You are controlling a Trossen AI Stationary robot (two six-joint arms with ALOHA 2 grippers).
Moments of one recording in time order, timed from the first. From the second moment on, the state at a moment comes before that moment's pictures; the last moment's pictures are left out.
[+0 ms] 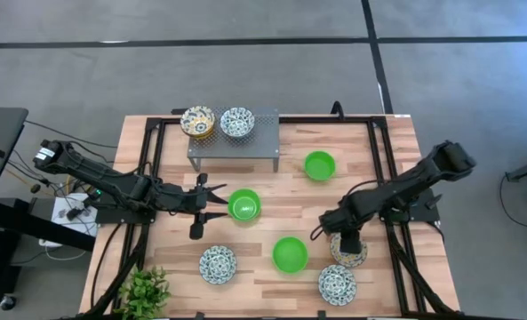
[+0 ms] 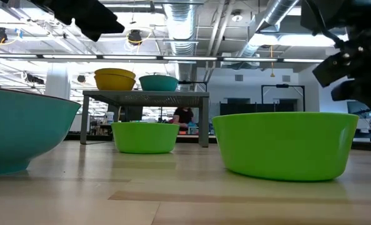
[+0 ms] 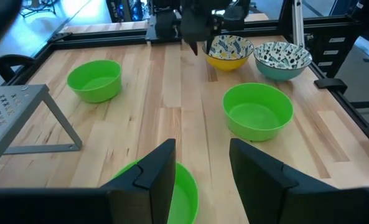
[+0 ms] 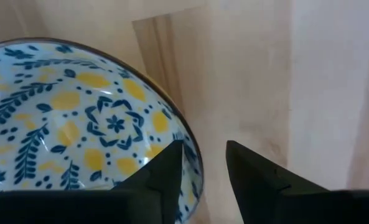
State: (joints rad) left arm -0.36 0.97 0.59 -0.02 -0.31 -0.03; right arm 0.39 1.45 0.79 -0.94 -0.13 0.54
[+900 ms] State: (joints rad) left arm -0.36 0.97 0.59 0.19 -0.28 0.39; right arm 0.05 1.42 1.00 -0.86 -0.05 0.46
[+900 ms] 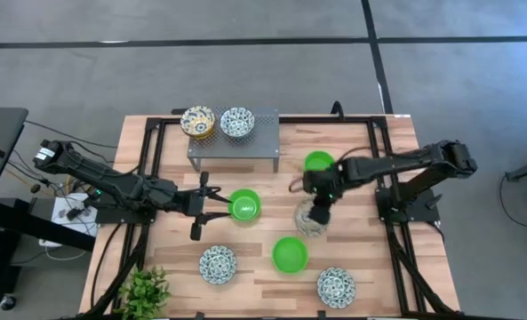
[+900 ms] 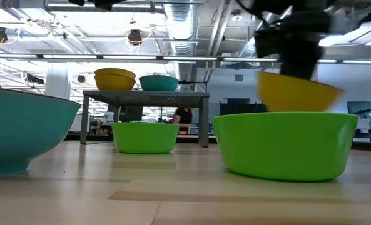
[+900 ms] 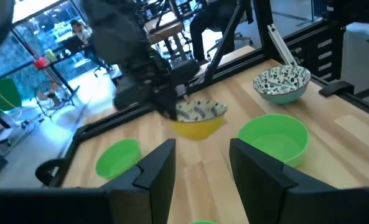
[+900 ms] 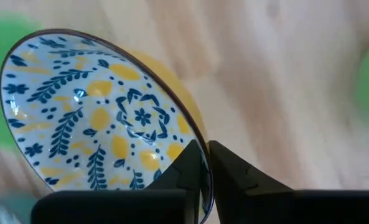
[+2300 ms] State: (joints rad) left arm -0.21 1.90 1.04 0.43 -0.51 1.31; right arm -0.22 1.43 1.03 -0.78 -0.11 0.77
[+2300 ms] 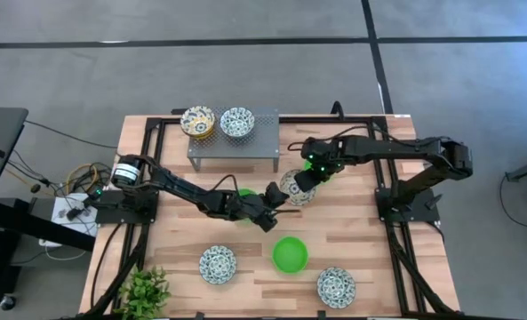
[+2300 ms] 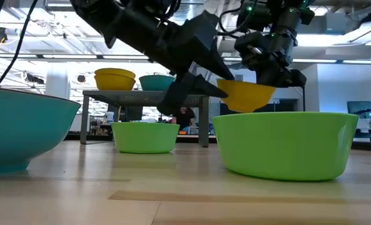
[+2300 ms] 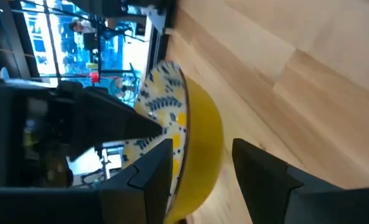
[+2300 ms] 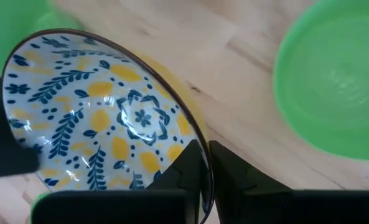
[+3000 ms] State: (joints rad) left arm -0.21 1.91 1.04 0.41 -0.52 1.31; right arm -0.15 1.43 1.03 -0.71 -0.10 0.75
